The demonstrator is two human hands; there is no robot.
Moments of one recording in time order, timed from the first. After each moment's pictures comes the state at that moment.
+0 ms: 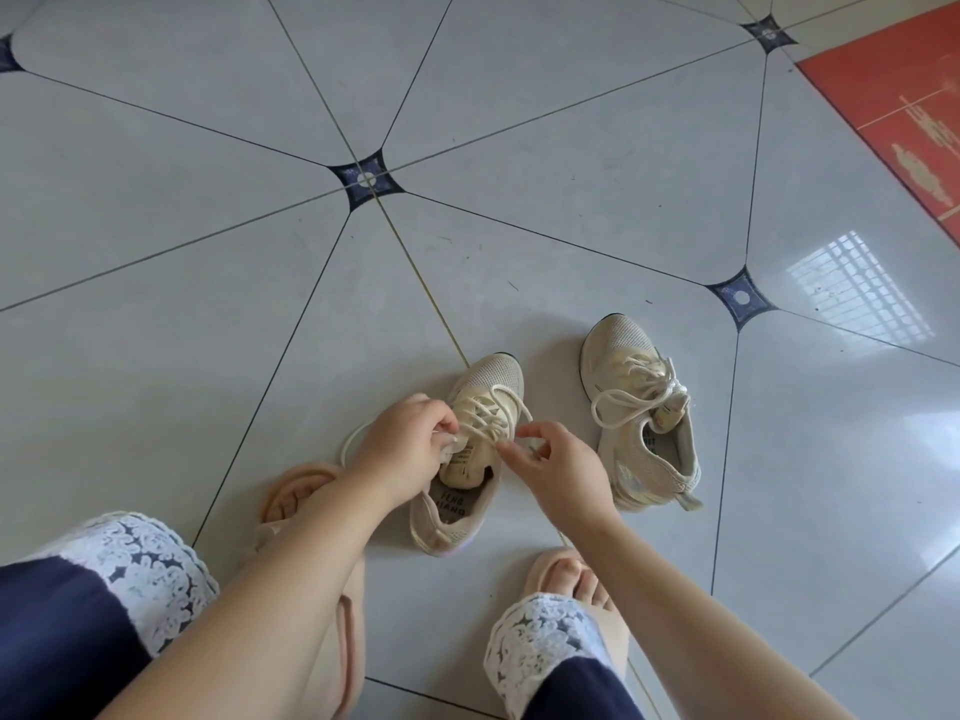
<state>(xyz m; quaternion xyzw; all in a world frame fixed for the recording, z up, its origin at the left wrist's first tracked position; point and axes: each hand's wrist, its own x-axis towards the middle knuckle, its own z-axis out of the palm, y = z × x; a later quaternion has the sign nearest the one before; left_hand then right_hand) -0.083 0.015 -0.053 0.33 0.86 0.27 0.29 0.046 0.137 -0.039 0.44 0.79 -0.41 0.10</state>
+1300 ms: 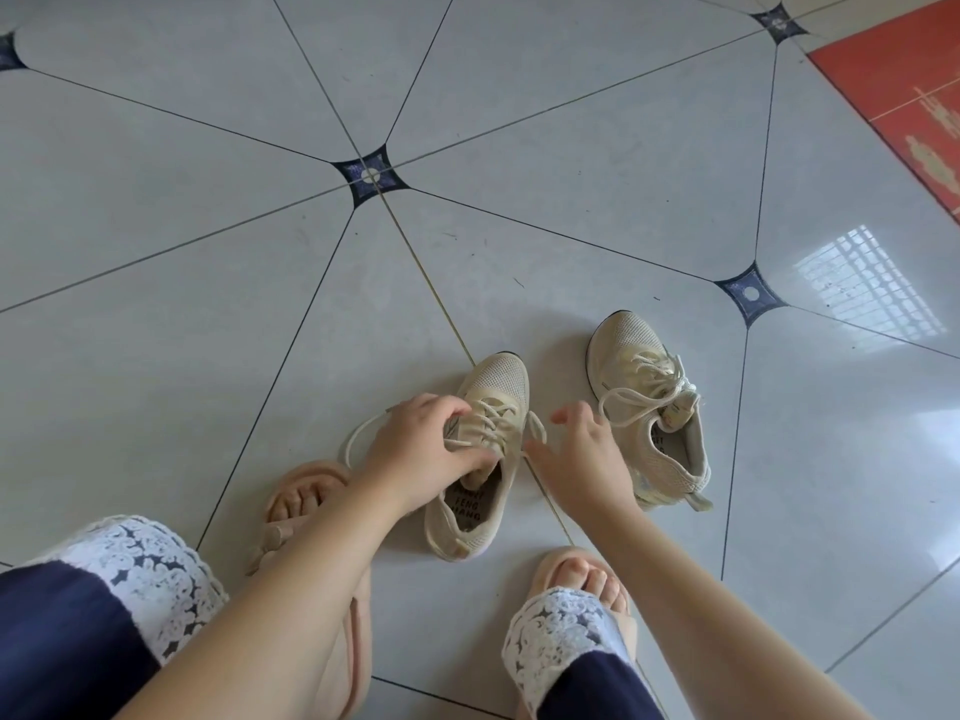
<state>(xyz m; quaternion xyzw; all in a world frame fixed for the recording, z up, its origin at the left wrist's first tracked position) -0.077 0.016 -0.046 0.28 0.86 0.26 0.33 0.041 0.146 -0.039 0.47 0.82 -0.30 0.13</state>
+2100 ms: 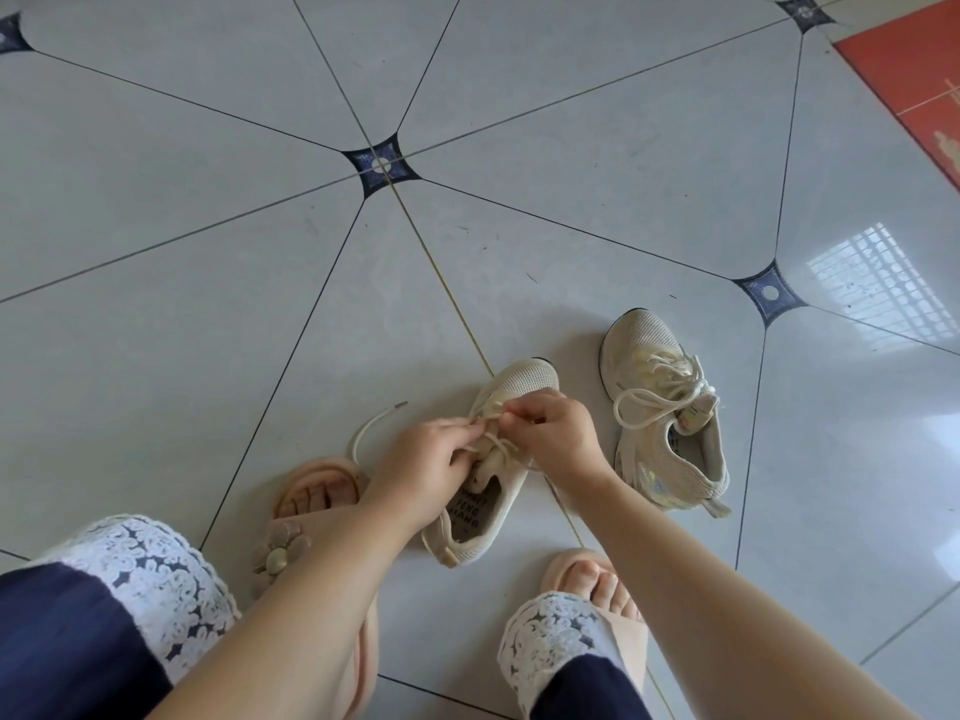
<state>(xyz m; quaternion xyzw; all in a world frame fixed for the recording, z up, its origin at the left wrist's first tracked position) -0.066 0.007 -0.058 0.32 0.84 0.31 0.31 0.006 0.139 -0.051 0.44 0.67 -0.60 0.02</state>
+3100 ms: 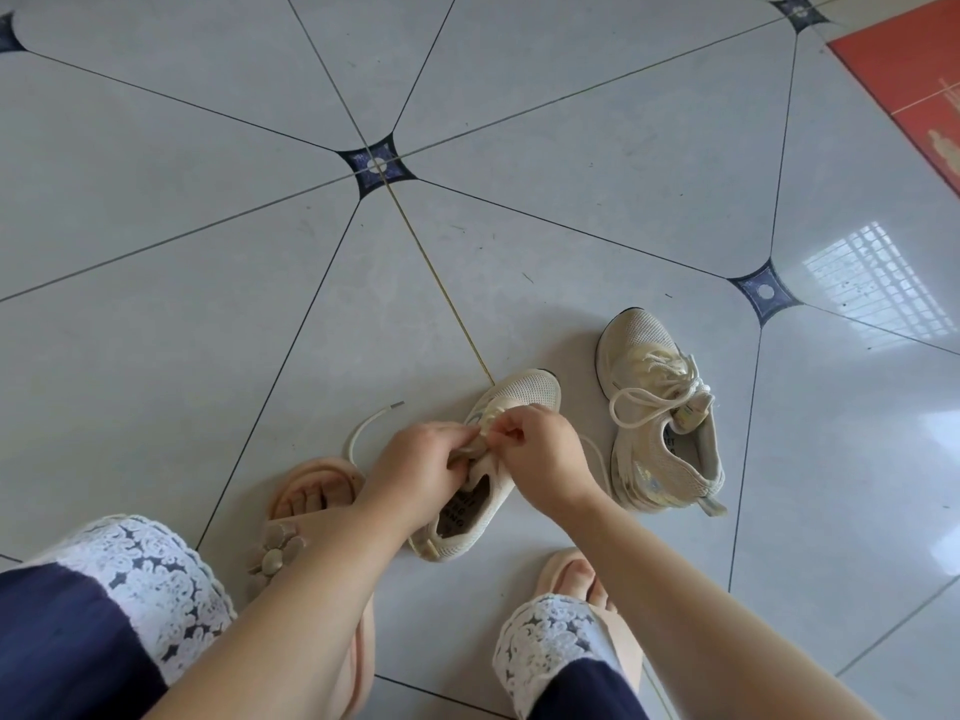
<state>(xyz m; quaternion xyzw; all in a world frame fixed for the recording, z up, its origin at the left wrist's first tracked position) -0.067 0.005 -0.057 0.34 0.84 0.27 0.32 0.009 0.127 -0.045 0.35 0.82 -0.43 0.11</state>
